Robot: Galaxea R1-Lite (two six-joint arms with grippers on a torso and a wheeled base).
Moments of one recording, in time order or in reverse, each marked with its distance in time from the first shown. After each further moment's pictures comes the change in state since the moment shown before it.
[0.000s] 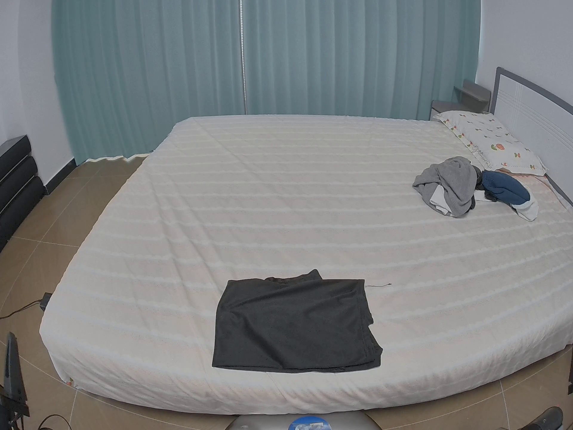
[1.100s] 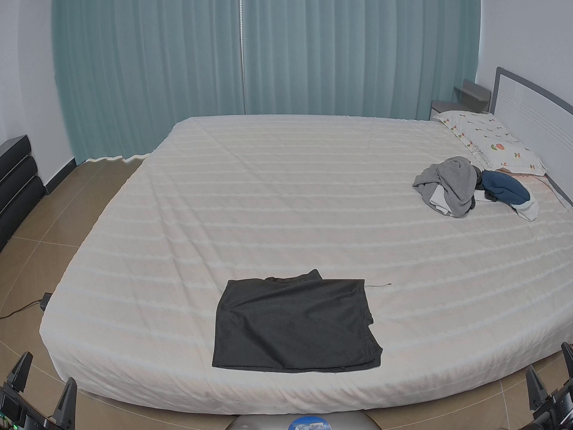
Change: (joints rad) left arm 0.000 0.001 0.047 0.247 -0.120 -0.015; right arm -0.004 0.001 0.048 0.301 0.049 0.077
